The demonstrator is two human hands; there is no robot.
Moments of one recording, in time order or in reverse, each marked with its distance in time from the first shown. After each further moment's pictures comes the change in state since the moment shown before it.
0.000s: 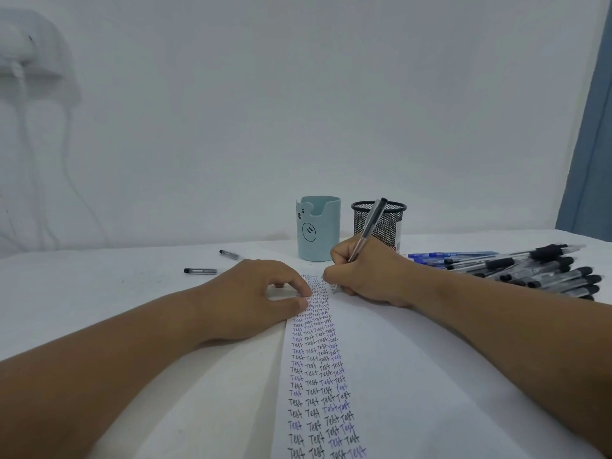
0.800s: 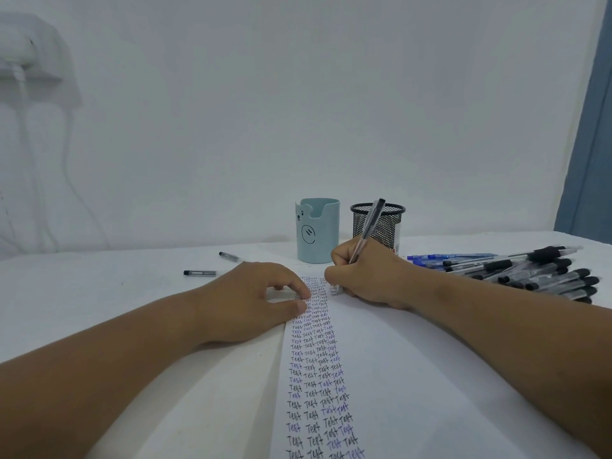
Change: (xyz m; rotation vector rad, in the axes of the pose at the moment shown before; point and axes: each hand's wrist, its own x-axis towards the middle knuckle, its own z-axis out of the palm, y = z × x) left_hand -0.002 0.002 -0.002 0.021 -0.021 -0.001; right_hand 0.002 0.004 -0.001 -0.038 0.011 -0.009
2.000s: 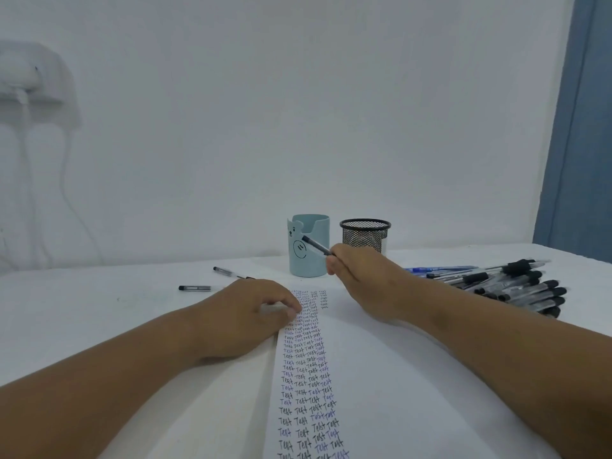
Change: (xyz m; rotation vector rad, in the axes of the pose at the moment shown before) left_hand -0.004 0.007 -0.001 0.009 -0.011 -0.036; right_hand -0.017 -0.008 -0.022 -0.404 0.011 -0.196
